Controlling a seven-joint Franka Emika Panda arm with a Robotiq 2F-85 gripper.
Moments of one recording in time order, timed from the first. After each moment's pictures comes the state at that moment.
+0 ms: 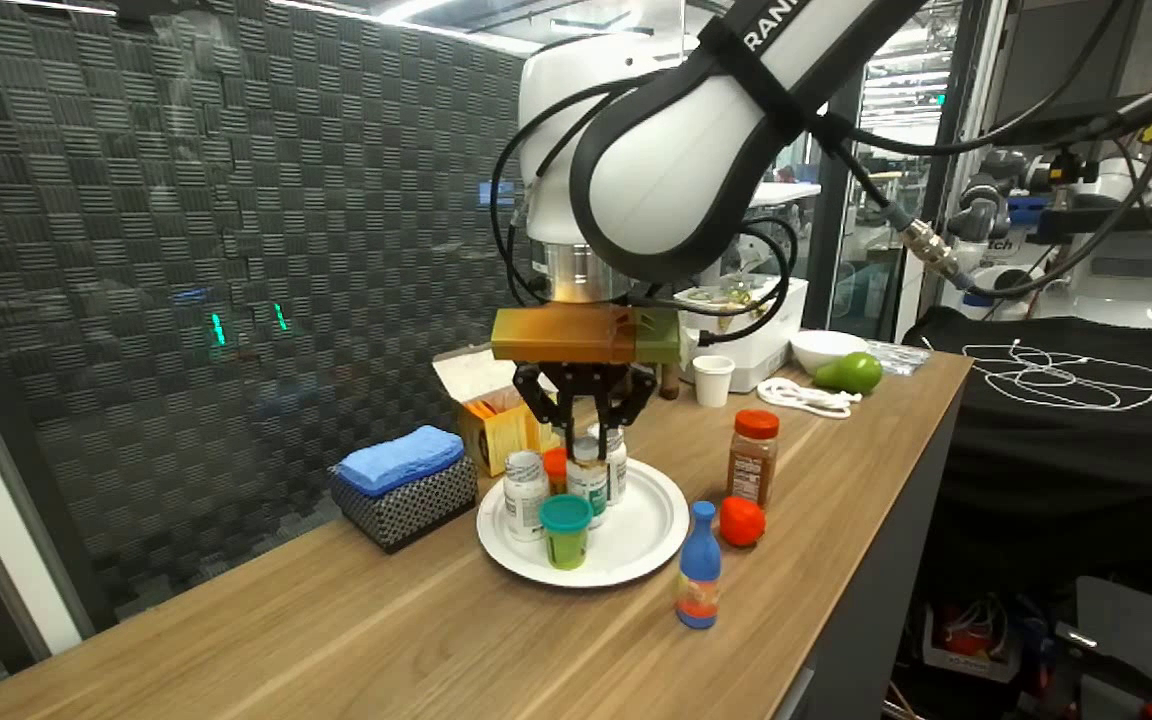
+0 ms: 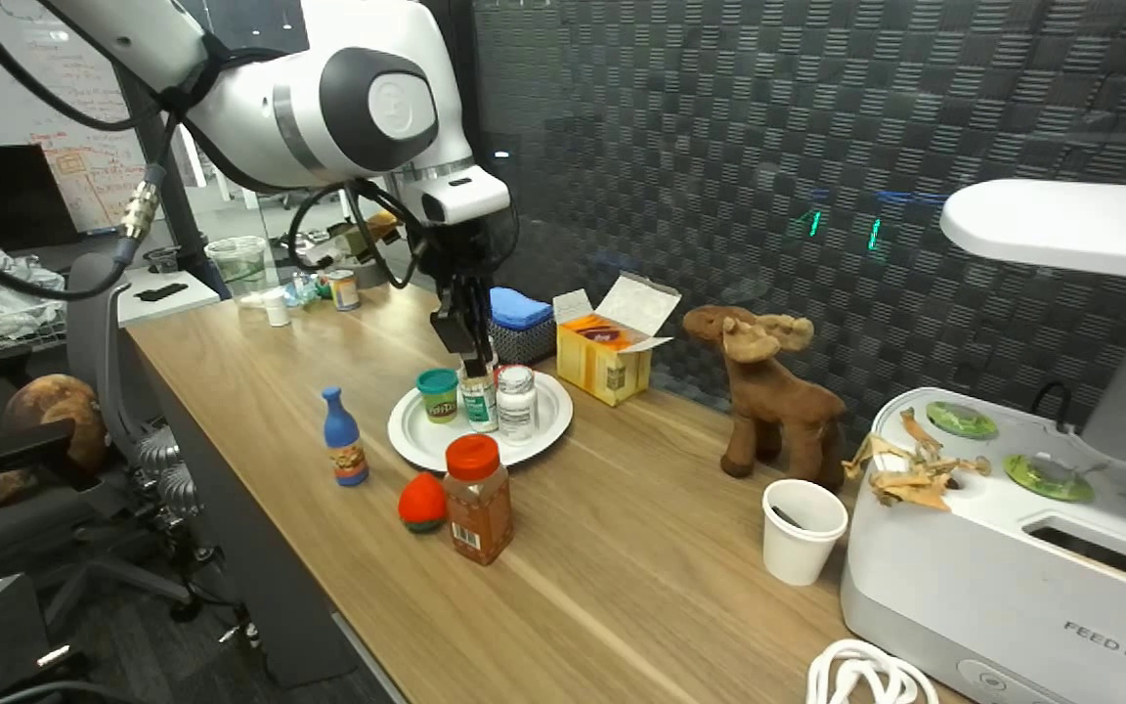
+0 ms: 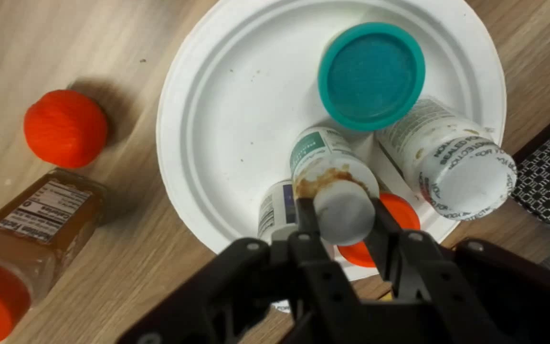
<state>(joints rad) 0.14 0.33 0.03 -2.01 -0.24 2.42 1.26</state>
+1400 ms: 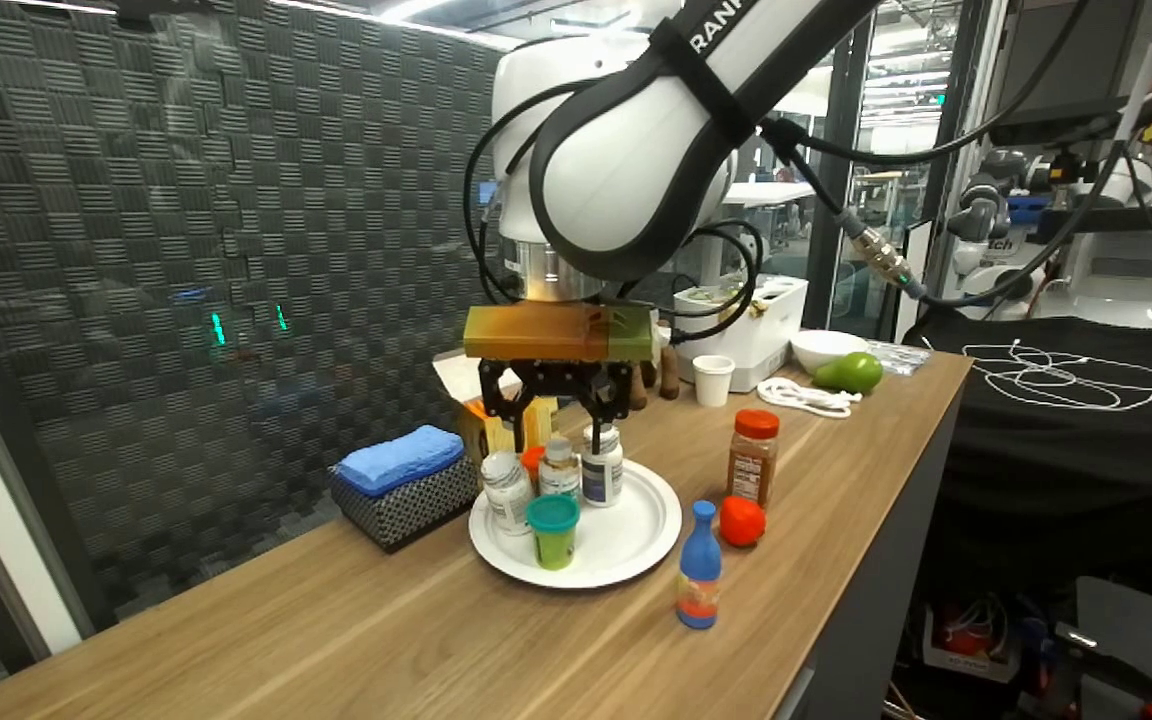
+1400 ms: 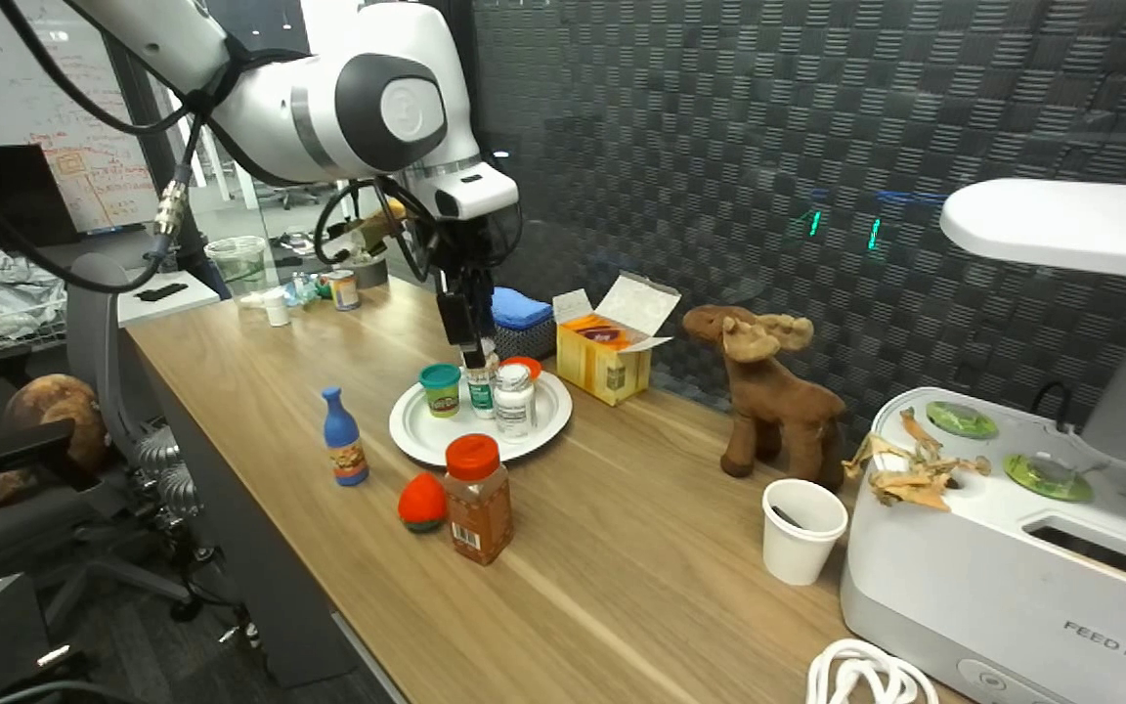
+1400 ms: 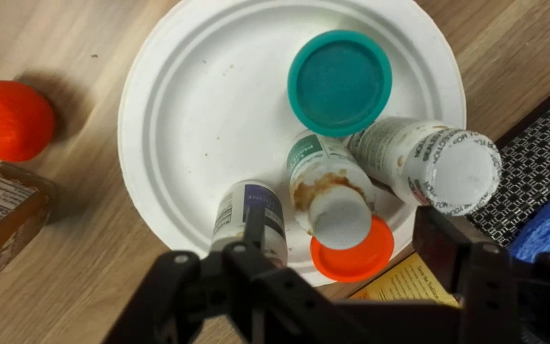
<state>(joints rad) 0.18 0.39 0.01 -1.94 -0.18 2.42 1.17</state>
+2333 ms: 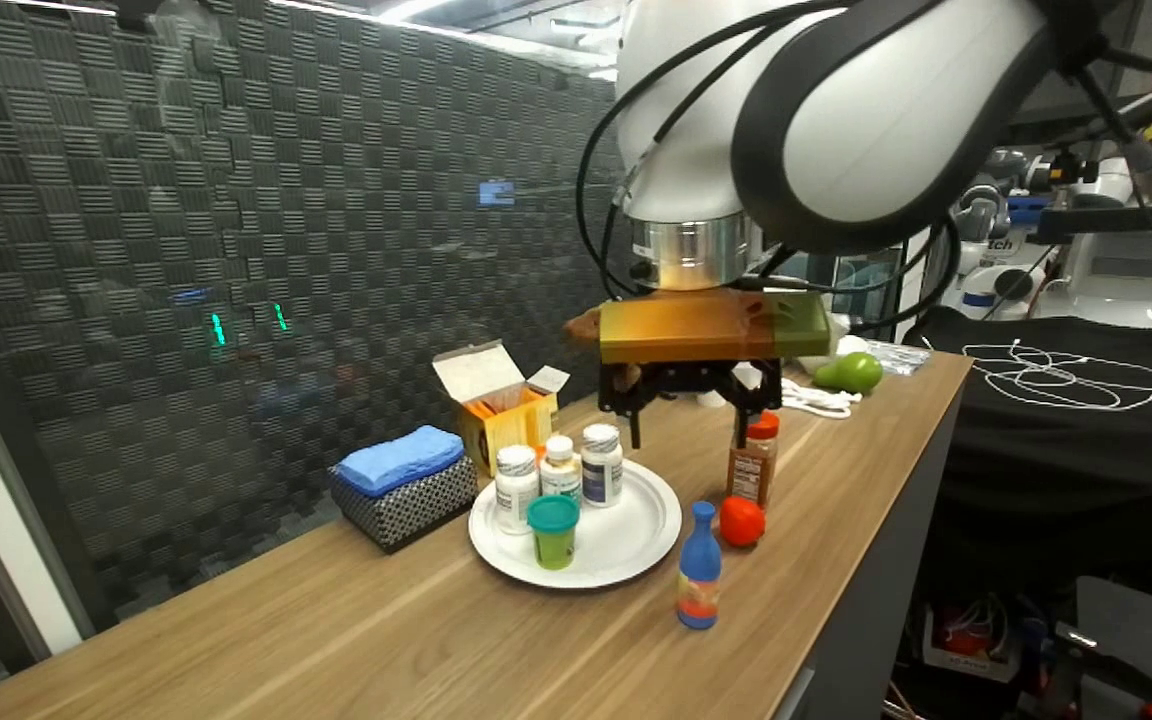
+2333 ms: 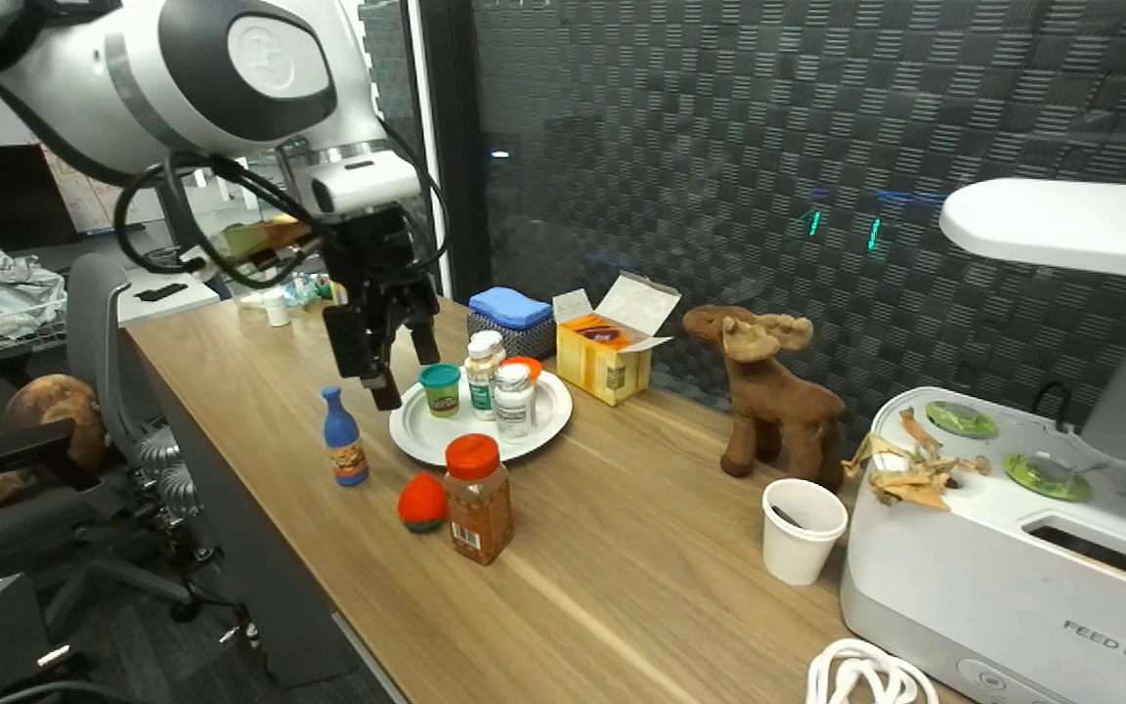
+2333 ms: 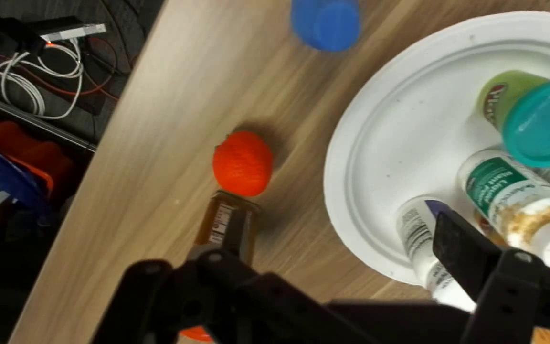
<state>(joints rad) 0.19 0.05 -0.01 -2.34 -0.34 2.41 1.38</state>
